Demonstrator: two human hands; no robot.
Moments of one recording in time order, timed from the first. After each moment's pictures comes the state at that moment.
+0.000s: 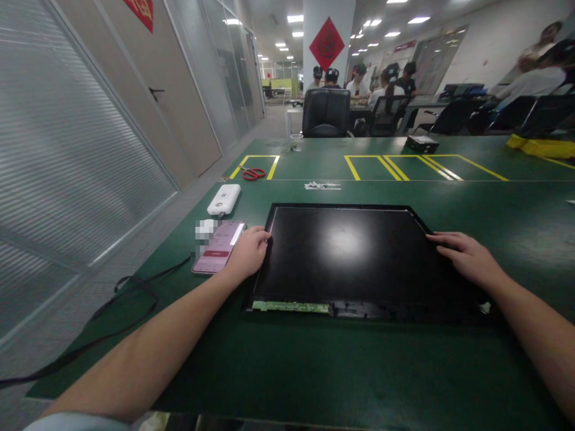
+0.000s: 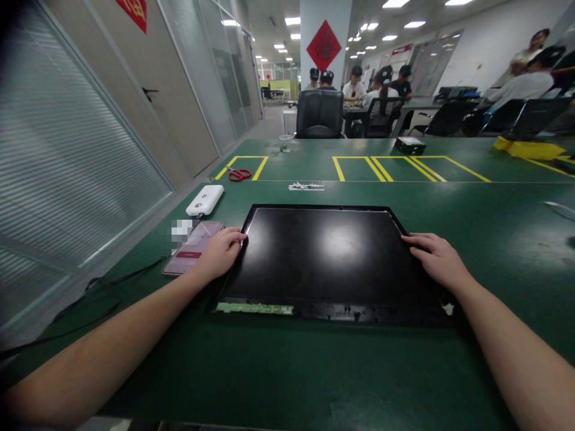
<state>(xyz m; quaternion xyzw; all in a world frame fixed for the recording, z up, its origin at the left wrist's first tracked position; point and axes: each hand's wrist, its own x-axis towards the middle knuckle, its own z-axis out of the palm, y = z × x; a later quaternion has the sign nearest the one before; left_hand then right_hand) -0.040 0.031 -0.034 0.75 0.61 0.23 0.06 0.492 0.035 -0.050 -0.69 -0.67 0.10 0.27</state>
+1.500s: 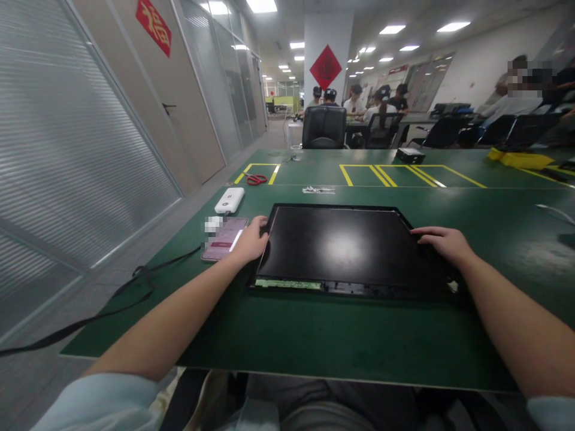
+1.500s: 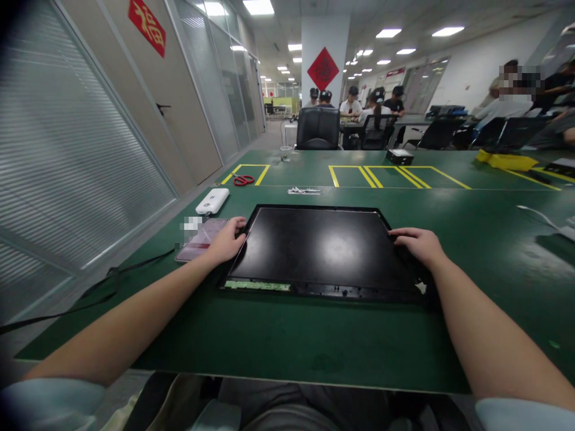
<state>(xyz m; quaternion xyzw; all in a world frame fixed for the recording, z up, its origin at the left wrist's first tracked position) -0.039 0.035 -0.039 0.70 0.63 0.31 0.13 0.482 0.038 -0.036 -0.73 -0.56 0.18 0.34</state>
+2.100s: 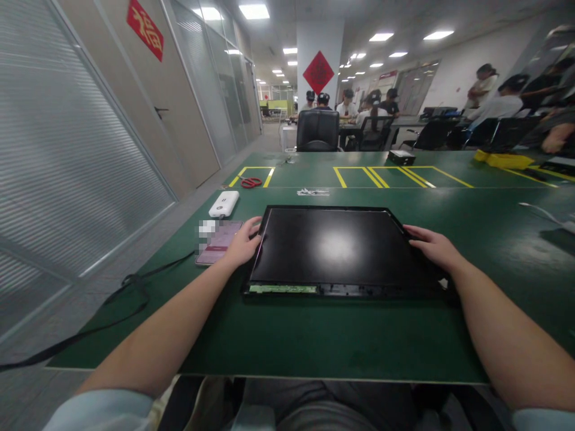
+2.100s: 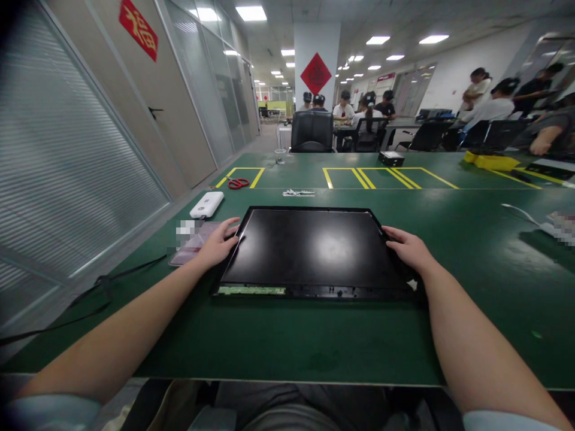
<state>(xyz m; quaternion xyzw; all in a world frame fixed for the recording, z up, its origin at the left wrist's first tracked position) -0.044 0.032 -0.039 0.59 0.57 0.45 0.37 0.492 0.043 -0.063 -0.66 -0.57 0.26 0.41</state>
